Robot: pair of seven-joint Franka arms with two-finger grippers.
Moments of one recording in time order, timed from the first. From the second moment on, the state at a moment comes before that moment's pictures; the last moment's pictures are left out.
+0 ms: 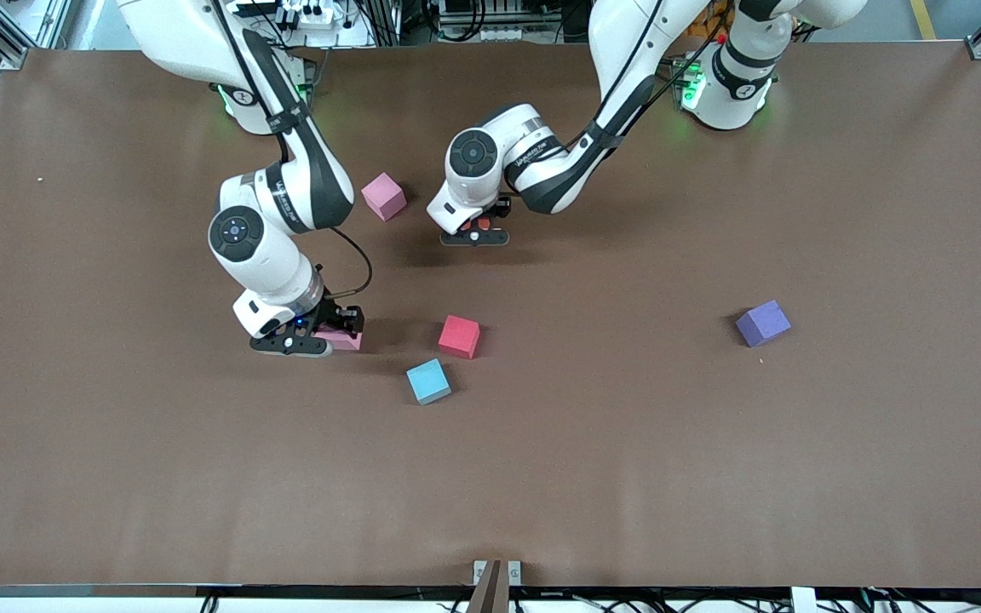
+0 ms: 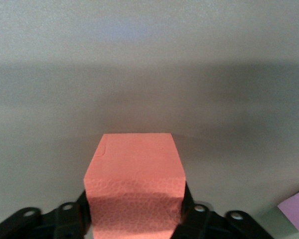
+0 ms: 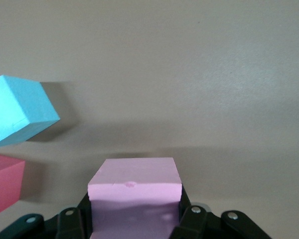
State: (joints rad) left arm -0.73 0.68 -0.32 -1.75 -0.06 2.32 -0.97; right arm 0.66 0.38 -0.27 -2.03 0.23 2.47 0.32
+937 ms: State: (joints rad) left arm -0.60 0.50 -0.27 -1.69 0.00 2.26 -0.97; right arm 0.75 0.32 -0.27 -2.09 0.23 2.47 0.39
